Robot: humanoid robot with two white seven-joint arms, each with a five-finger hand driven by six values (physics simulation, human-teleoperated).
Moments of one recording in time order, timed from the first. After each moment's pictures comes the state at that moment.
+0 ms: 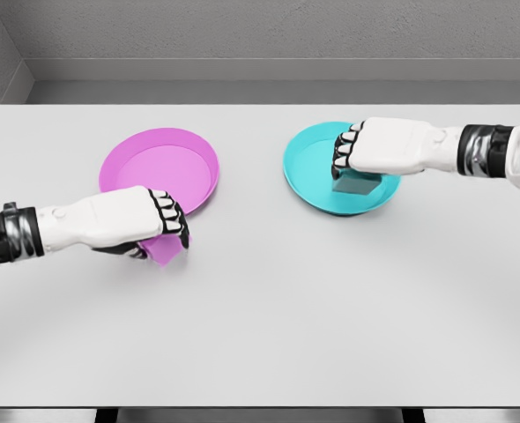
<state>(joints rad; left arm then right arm) -0.45 0.89 -0.62 -1.73 -0.45 -0.61 -0.33 -0.89 -0.81 0.86 -1.54 0.63 -0.61 0.42</state>
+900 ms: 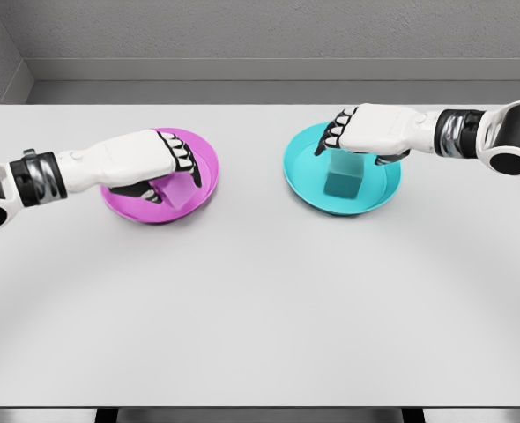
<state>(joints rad) -0.65 0.73 -0.67 -1.48 -0.46 -0.61 -0.33 -0.93 -0.67 0.86 -1.30 0.65 -0.61 0.45</state>
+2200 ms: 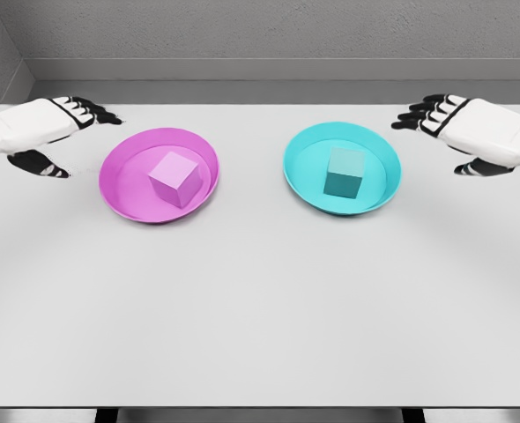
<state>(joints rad) -0.68 0.94 -0.64 -1.29 -0.33 -0.61 -0.32 -0.47 -0.88 0.31 -1.55 0.49 -0.61 0.38</state>
